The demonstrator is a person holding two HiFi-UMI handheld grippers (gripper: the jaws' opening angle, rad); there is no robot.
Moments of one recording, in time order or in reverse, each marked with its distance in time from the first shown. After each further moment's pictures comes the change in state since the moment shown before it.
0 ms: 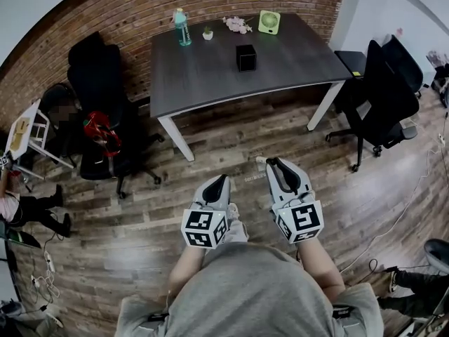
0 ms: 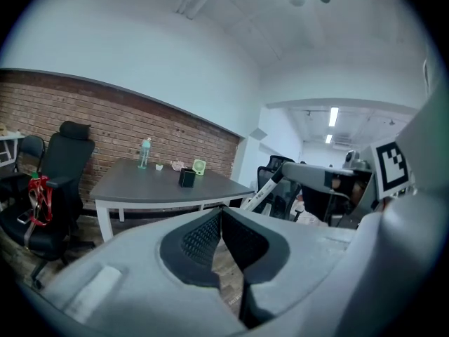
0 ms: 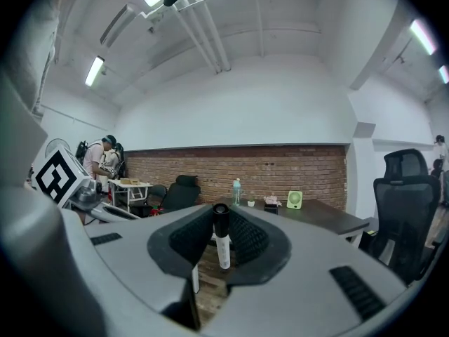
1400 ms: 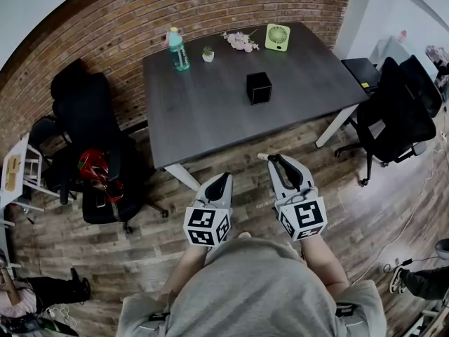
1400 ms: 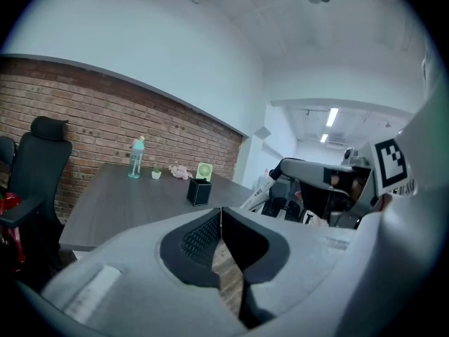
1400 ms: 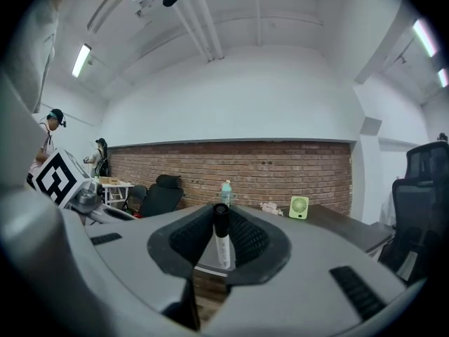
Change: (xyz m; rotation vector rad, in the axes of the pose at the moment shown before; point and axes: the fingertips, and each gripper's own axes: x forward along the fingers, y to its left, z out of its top) left arm 0.176 0.165 0.087 0.021 0.020 -0.079; right arm 0.243 -0.059 0.020 -0.002 0.005 -0.064
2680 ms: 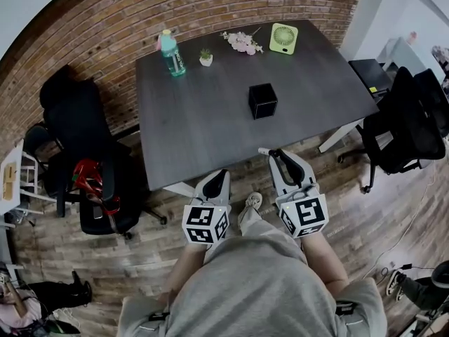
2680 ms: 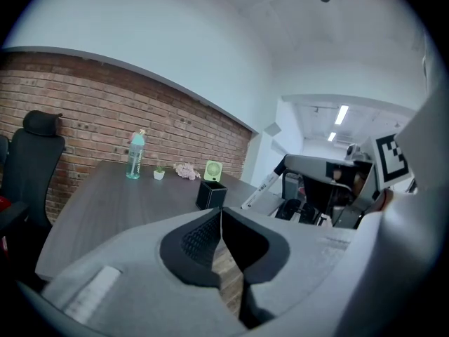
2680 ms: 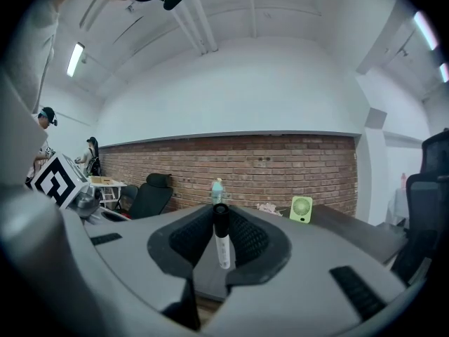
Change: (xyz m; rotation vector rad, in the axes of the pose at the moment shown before) left arm 0.106 0.065 0.022 -0.021 0.028 0.031; right arm 0.112 -0.065 -0.008 0.010 0.012 0.001
